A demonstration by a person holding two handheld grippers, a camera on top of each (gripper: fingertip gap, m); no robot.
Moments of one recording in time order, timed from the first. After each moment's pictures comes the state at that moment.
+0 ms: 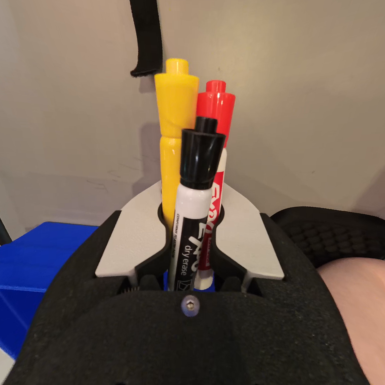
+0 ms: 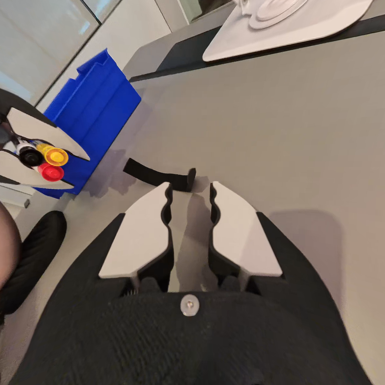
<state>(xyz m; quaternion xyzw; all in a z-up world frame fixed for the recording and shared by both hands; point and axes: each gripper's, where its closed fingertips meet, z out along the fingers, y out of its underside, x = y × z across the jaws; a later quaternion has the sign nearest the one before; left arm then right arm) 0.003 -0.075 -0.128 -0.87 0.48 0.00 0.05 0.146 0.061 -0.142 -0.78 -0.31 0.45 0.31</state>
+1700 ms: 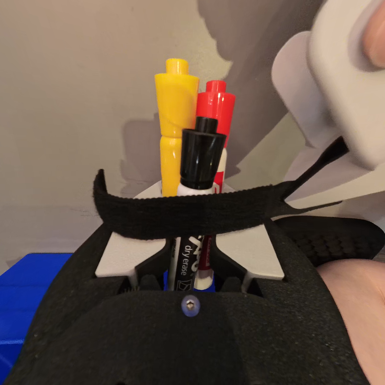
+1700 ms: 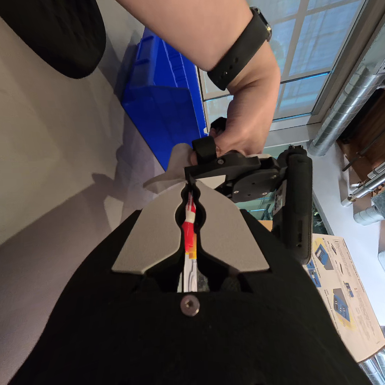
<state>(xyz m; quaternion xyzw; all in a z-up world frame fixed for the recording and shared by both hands) 0.024 -0.073 -0.145 -0.86 0.50 -0.04 0.03 0.055 -0.108 -0.077 -0.09 -0.72 0.06 0.68</state>
